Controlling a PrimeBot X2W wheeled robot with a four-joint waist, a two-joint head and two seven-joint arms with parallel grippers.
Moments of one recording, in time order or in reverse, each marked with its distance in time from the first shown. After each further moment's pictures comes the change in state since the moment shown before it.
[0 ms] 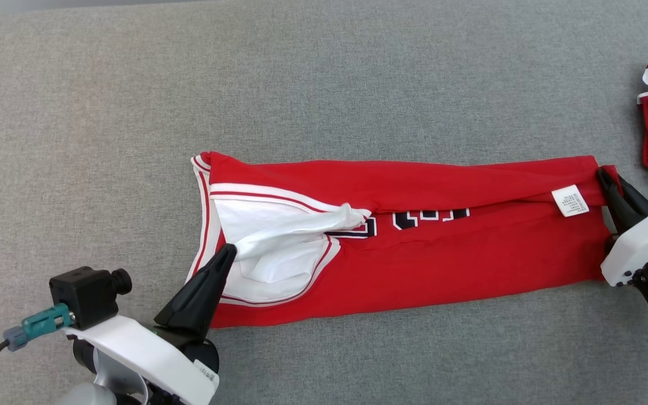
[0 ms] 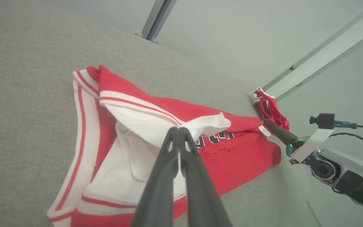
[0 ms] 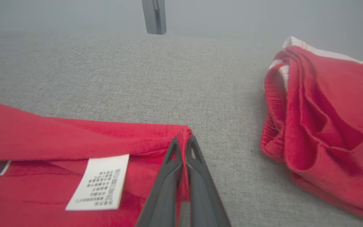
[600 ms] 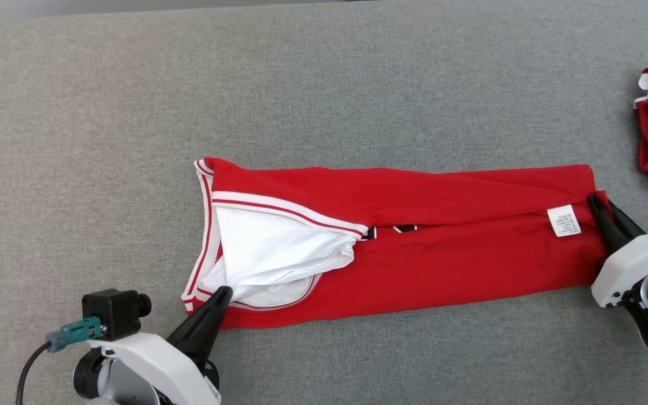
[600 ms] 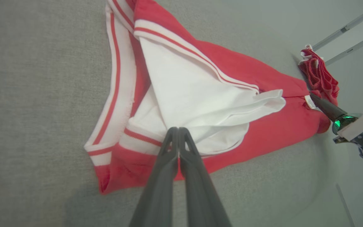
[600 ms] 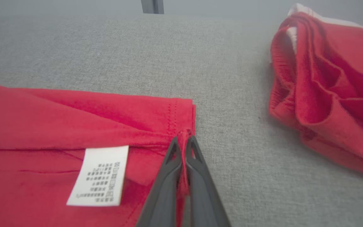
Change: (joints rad) left arm 0.025 0.003 -0.069 0.130 0.018 0.043 0.065; right arm 0.061 0.046 -0.043 0.036 -0.042 0.000 -0.001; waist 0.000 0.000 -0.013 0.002
